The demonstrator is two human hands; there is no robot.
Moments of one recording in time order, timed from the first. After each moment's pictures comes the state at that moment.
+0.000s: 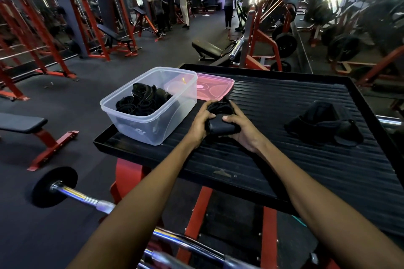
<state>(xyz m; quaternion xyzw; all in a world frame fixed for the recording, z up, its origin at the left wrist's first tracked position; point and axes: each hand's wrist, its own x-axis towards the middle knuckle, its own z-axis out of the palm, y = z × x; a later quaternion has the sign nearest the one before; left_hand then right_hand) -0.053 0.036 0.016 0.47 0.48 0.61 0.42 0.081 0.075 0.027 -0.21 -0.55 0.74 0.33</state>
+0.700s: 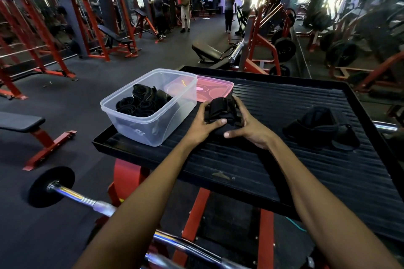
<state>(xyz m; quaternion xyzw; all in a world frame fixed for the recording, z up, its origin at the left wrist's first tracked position) -0.061 0.039 0.009 0.54 0.54 0.55 0.34 0.107 0.105 0.025 -0.20 -0.72 0.62 0.26</state>
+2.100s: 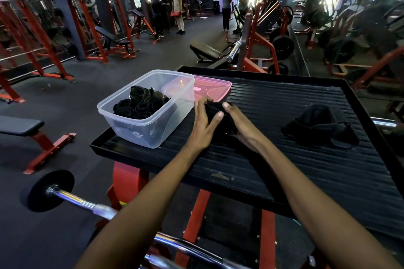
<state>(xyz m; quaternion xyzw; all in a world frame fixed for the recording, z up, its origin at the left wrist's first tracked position) -0.043 0.032 0.015 0.60 0.54 0.58 0.12 0.089 0.073 0.046 -0.28 -0.63 0.65 0.32</state>
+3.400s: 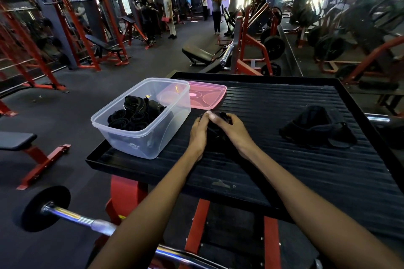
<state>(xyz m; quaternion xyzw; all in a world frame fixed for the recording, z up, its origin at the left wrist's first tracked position) -0.042 0.045 0.015 0.37 0.57 0.62 0.40 0.066 0.070 0.034 -0.37 -0.58 0.61 0.39</state>
